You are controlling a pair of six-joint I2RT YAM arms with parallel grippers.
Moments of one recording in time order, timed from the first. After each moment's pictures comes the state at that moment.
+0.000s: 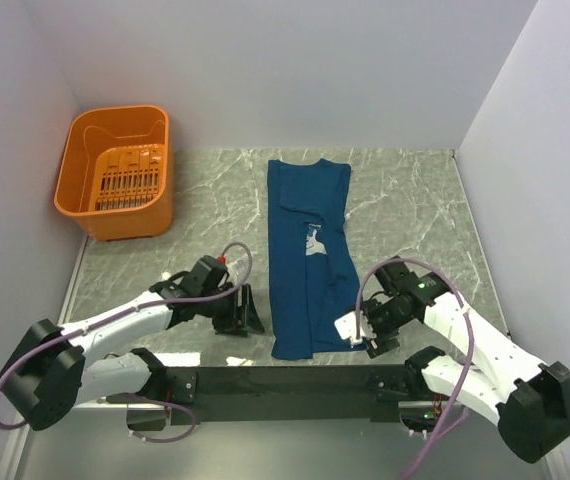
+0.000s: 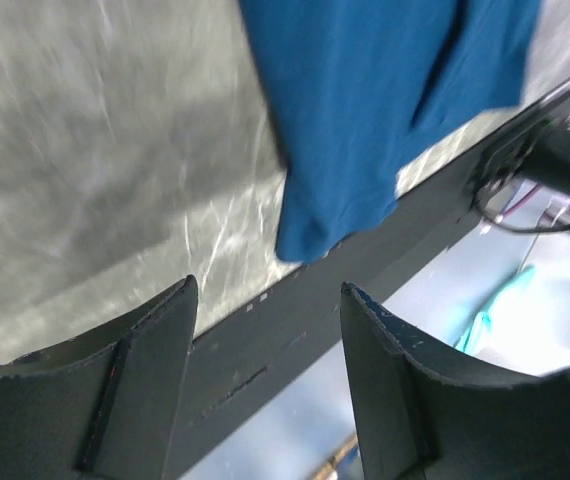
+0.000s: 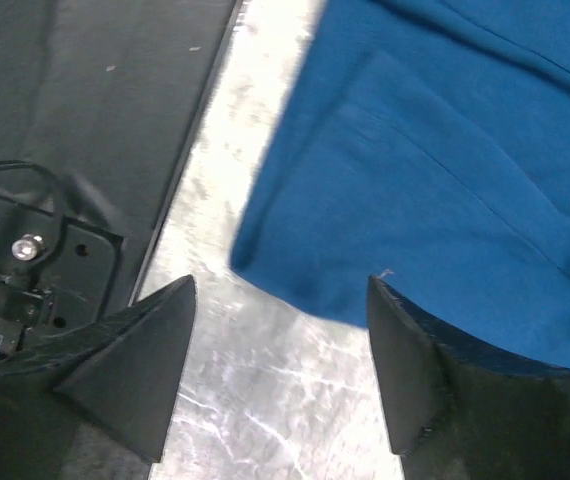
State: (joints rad) left arm -0.66 1.11 0.50 -0.33 0.46 -0.78; right arm 0.44 0.94 0.61 -1.08 -0.60 -1.50
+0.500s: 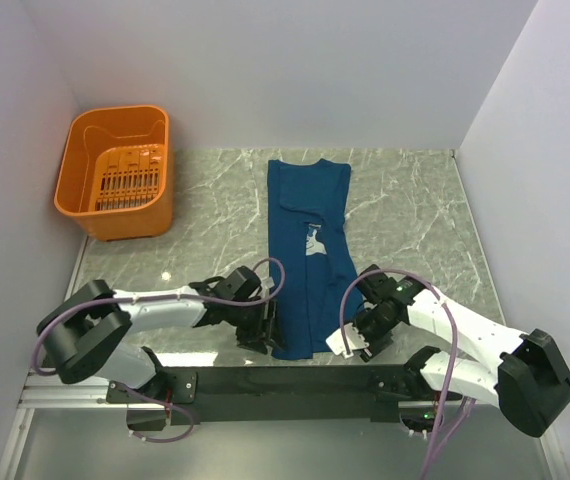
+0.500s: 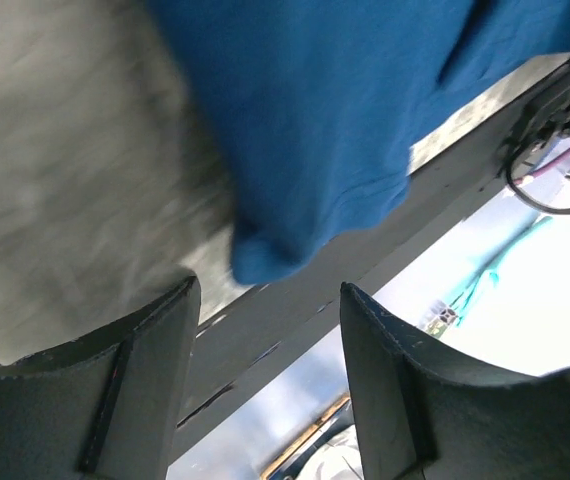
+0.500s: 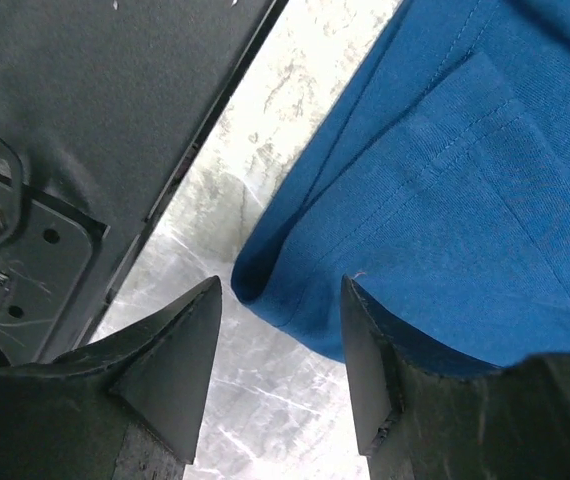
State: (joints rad) left arm -0.88 1.39 0.54 -0.18 0.48 -0.93; right arm 0.64 1.07 0.55 -0.96 -0.45 -1.53
